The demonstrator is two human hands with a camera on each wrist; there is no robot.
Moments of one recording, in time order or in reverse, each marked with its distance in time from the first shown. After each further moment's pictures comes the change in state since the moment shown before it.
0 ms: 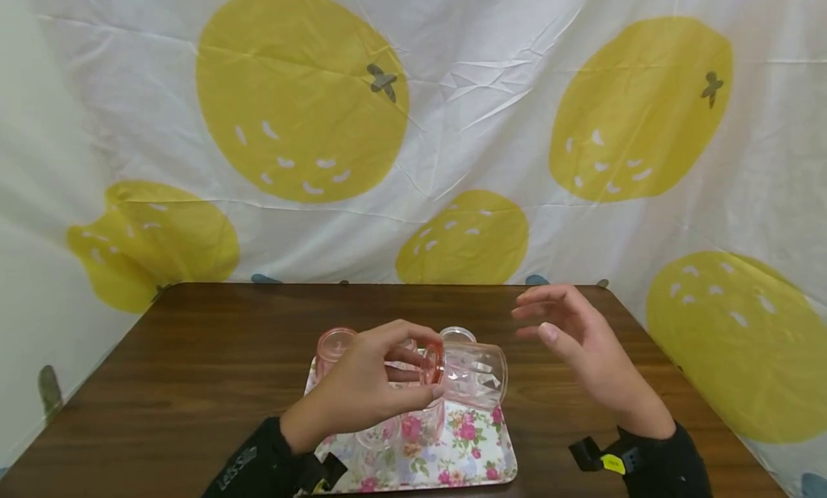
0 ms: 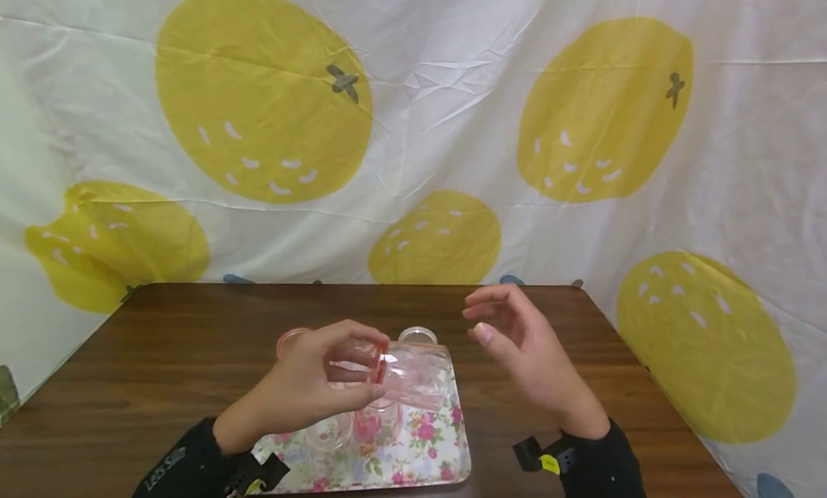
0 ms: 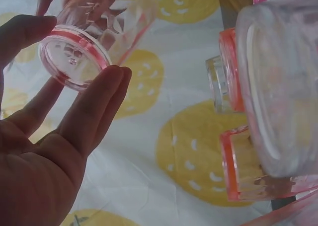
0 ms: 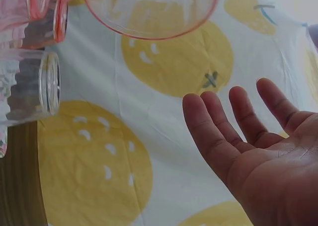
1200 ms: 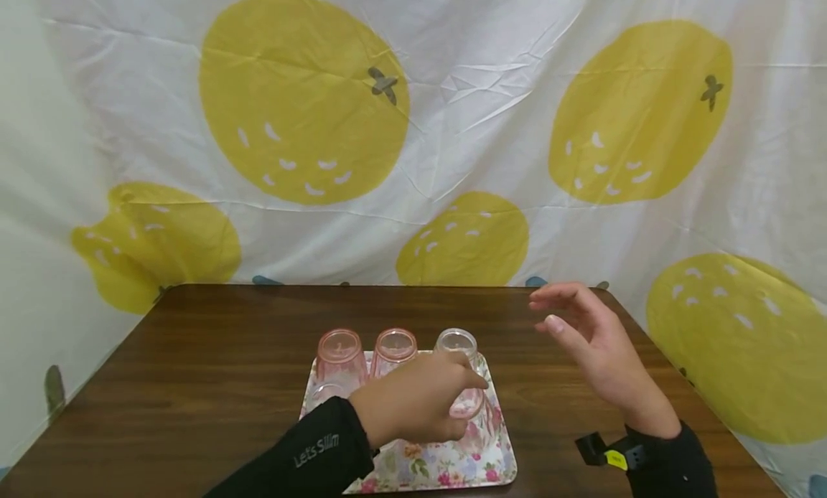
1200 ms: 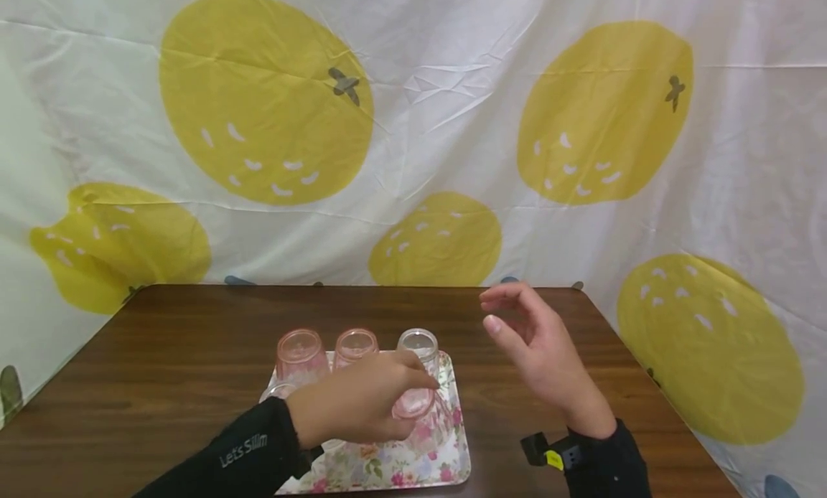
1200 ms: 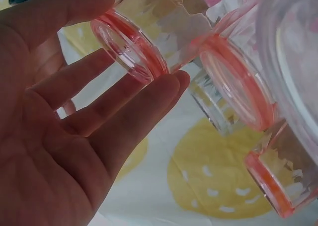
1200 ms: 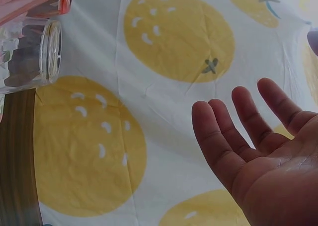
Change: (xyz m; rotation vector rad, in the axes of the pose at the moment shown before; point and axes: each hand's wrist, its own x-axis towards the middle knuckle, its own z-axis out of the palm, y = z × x) left_hand 0.039 0.009 0.043 0.839 -0.440 0.095; right_hand -0.002 0.003 -0.011 -0.144 0.099 -0.032
